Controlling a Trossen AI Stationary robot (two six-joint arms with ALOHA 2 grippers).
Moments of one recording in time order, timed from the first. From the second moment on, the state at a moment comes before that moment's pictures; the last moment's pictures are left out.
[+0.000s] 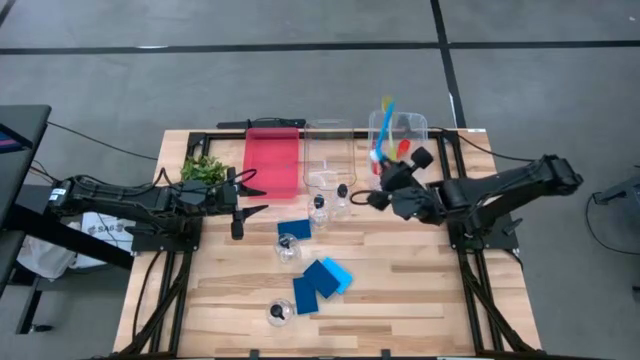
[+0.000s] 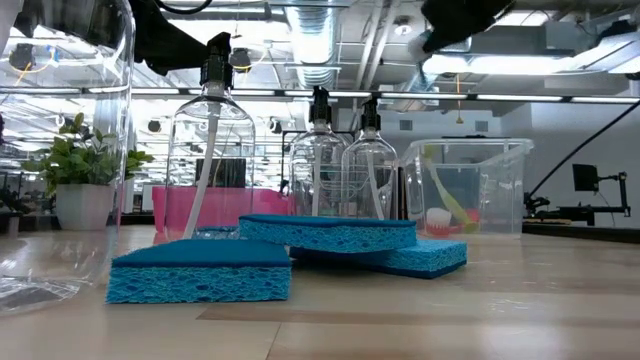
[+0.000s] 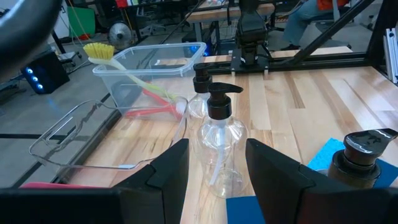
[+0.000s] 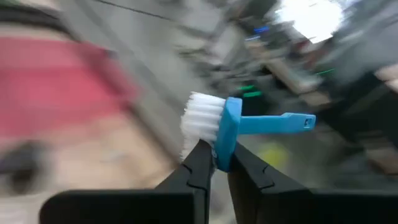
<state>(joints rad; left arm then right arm) -0.10 0.66 0.42 0.02 -0.28 0.13 0.21 1.13 0.96 -0.44 1.19 0.07</state>
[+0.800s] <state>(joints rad) -0.10 0.66 0.42 0.02 -0.28 0.12 -0.02 1.13 0.96 -0.93 0.85 0.60</state>
